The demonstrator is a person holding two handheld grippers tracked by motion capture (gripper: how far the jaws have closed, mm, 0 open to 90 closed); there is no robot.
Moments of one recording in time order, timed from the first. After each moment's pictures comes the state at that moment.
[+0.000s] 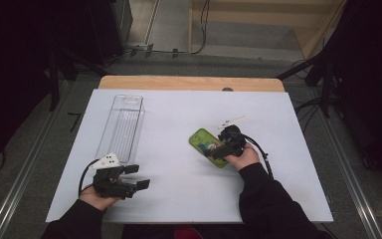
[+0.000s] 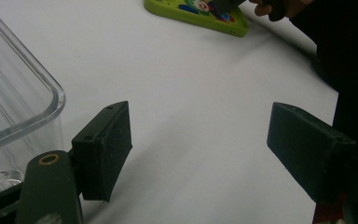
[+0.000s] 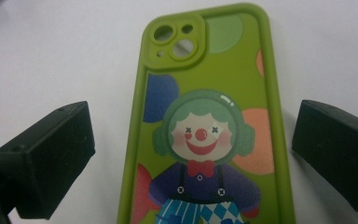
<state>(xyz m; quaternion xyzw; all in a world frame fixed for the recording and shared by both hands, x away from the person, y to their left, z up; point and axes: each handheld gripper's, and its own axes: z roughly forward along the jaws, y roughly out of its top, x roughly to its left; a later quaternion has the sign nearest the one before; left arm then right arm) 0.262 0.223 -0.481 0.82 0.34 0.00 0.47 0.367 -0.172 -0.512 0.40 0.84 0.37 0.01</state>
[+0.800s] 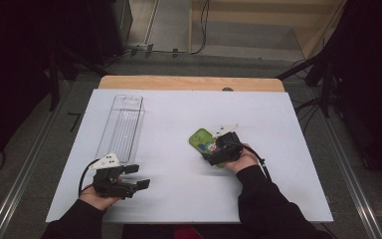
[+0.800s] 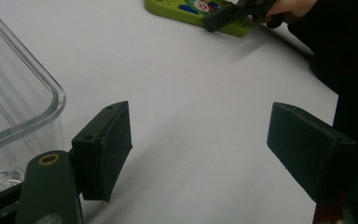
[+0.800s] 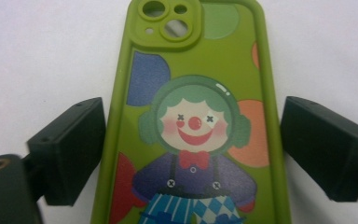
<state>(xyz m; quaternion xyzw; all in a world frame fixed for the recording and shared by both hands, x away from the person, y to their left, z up) 0.262 0.222 -0.481 0.82 0.34 0.00 0.47 0.350 -0.157 -0.517 0.37 0.86 0.32 0.13</state>
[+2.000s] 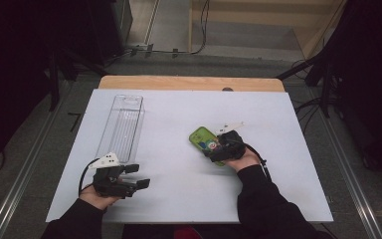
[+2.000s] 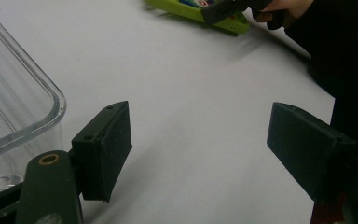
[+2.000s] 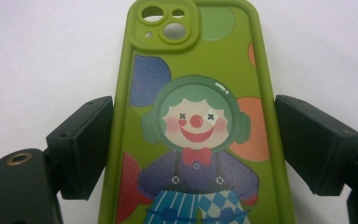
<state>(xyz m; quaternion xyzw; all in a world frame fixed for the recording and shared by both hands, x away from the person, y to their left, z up) 0.264 0.223 -0.480 0.81 0.34 -0.01 0.47 0.350 -0.164 -0.511 0.40 0.84 0.35 0.11</state>
